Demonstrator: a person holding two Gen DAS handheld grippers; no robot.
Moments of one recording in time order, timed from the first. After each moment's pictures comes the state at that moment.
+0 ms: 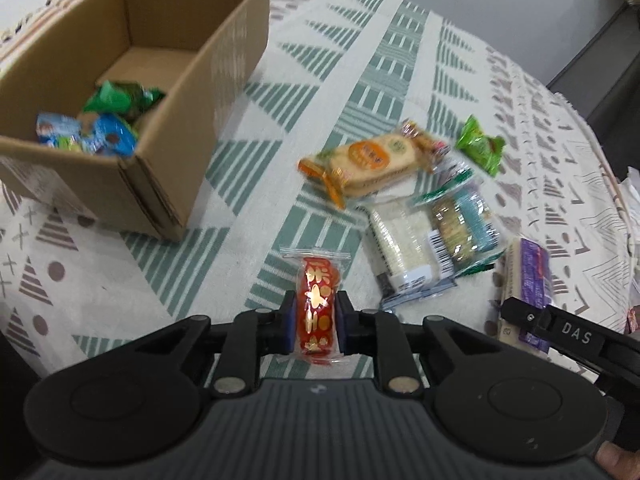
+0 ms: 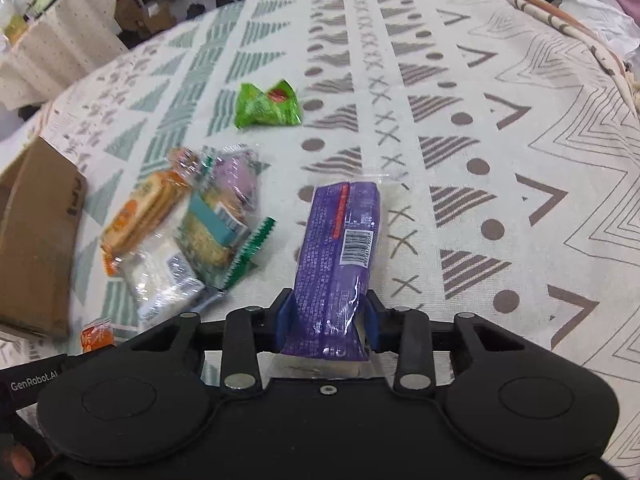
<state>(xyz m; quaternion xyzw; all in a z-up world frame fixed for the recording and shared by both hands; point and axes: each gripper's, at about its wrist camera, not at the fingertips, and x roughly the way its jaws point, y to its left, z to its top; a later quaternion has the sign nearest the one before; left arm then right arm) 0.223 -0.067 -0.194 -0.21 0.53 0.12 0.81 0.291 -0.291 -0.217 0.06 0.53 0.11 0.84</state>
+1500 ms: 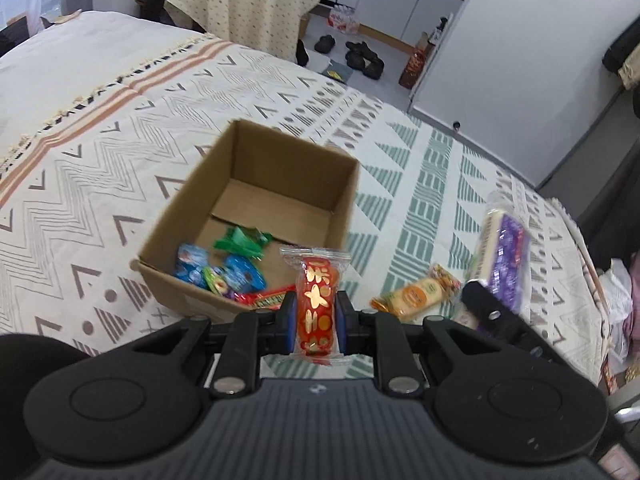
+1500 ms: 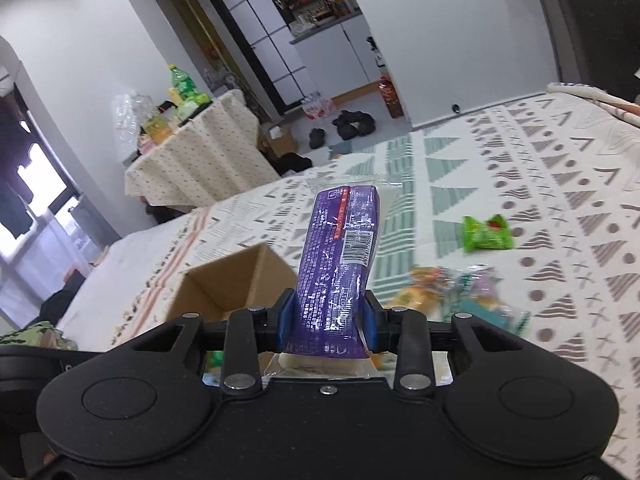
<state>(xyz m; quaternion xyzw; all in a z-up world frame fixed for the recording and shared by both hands) 0.178 0.027 -0.081 -0.22 0.42 0.17 0.86 0.235 -0.190 -0.134 0.17 0.34 0.25 0.89</state>
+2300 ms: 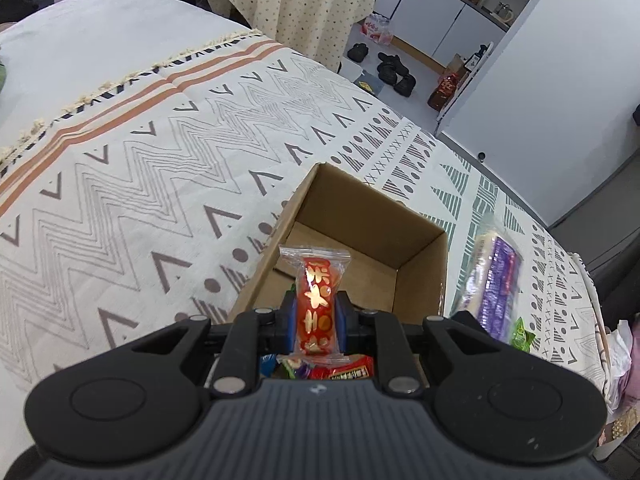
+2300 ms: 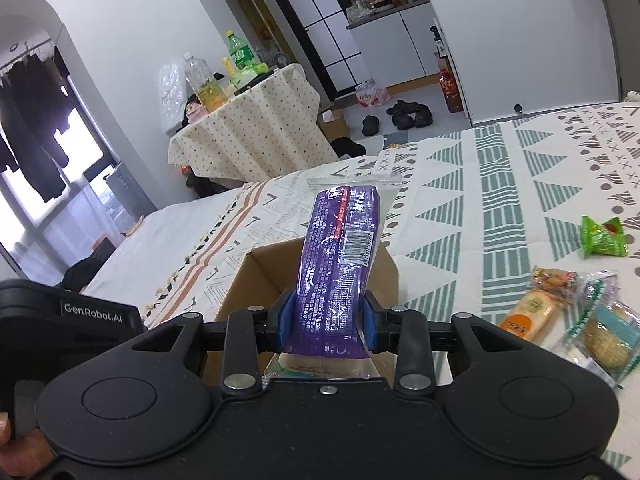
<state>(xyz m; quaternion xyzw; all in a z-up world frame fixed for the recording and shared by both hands) 0.197 0.137 -0.099 -0.28 0.41 0.19 0.85 0.247 -0.093 -0.143 0.14 0.34 0.31 0.88</state>
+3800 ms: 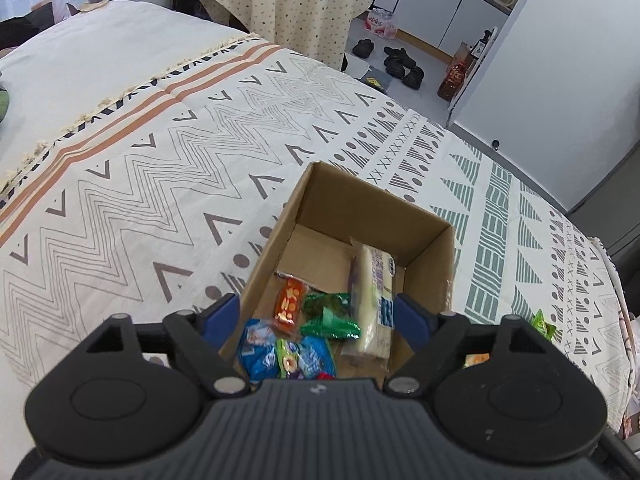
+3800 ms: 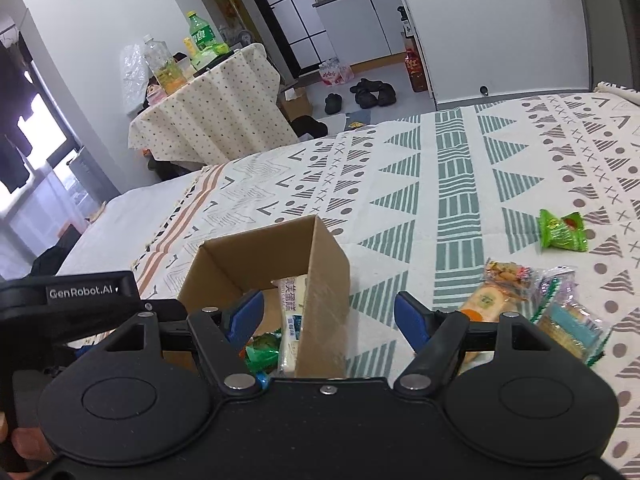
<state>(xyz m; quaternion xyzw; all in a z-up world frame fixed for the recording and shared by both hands) 0.213 0.117 -0.098 -0.23 0.43 0.21 0.85 0.255 -0.116 -0.131 0.11 0.38 0.26 0.88</state>
